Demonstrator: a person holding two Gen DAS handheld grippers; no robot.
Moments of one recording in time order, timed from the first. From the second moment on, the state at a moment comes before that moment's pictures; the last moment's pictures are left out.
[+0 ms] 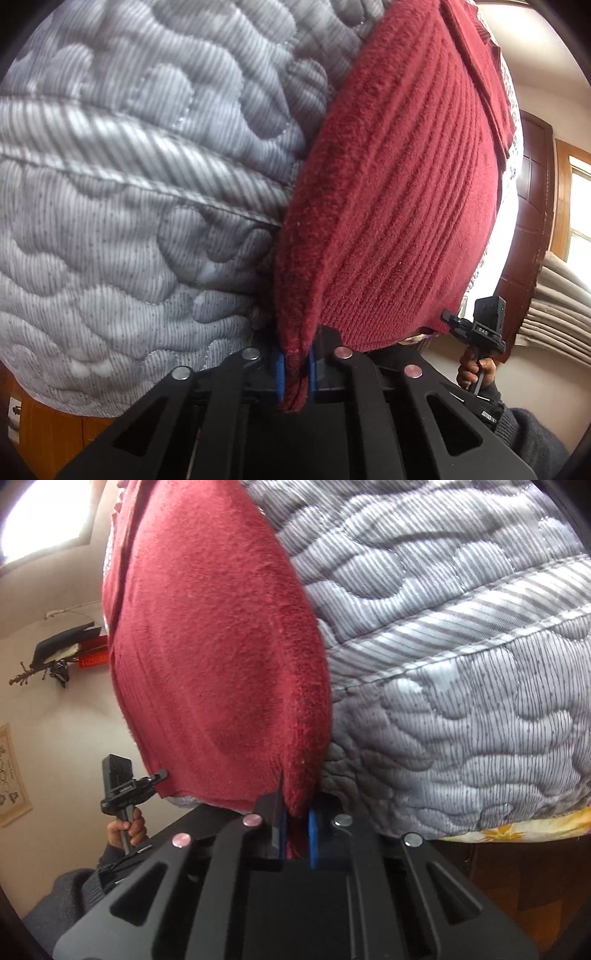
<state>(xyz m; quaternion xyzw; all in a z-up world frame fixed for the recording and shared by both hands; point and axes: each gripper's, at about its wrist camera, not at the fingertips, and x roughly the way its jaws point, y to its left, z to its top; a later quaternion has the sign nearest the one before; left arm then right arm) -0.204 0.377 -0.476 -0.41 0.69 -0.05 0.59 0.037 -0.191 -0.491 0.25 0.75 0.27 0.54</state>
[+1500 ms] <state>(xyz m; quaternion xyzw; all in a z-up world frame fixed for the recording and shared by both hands) -0.034 0.466 -0.396 -0.63 0.48 -0.09 0.60 0.218 -0.182 -0.372 0.43 0.67 0.28 0.54</state>
